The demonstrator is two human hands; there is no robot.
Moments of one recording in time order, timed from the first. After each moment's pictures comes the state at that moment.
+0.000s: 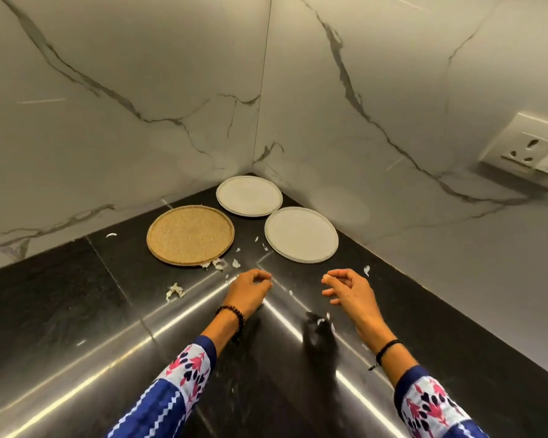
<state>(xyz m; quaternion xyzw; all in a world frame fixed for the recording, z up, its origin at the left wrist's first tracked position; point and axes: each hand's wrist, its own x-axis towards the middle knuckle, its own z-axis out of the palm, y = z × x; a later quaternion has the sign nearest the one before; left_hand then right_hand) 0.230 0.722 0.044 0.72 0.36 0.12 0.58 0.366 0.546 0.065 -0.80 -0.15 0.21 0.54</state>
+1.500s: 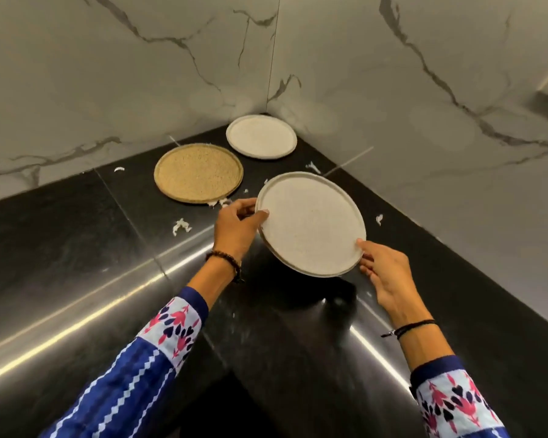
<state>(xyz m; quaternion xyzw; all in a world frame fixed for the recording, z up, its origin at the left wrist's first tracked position) 0.213 0.709 0.074 0.58 0.40 0.30 0.64 0.361 0.505 0.072 -0.73 0.03 0.25 0.64</state>
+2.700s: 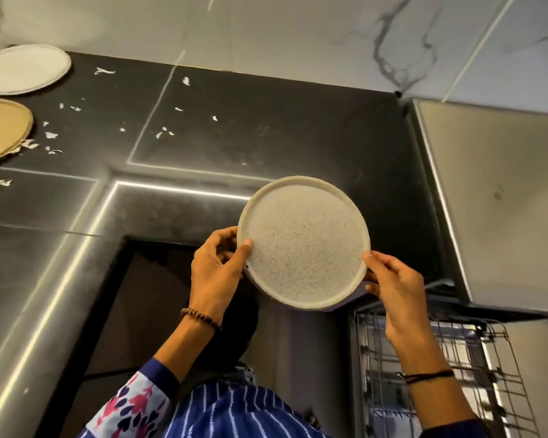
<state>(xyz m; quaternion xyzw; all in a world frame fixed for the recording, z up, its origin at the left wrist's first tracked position) -0.002 0.404 0.032 0.72 0.18 0.04 0.67 -0.008 0.148 0.035 -0.72 0.27 -0.01 0.64</state>
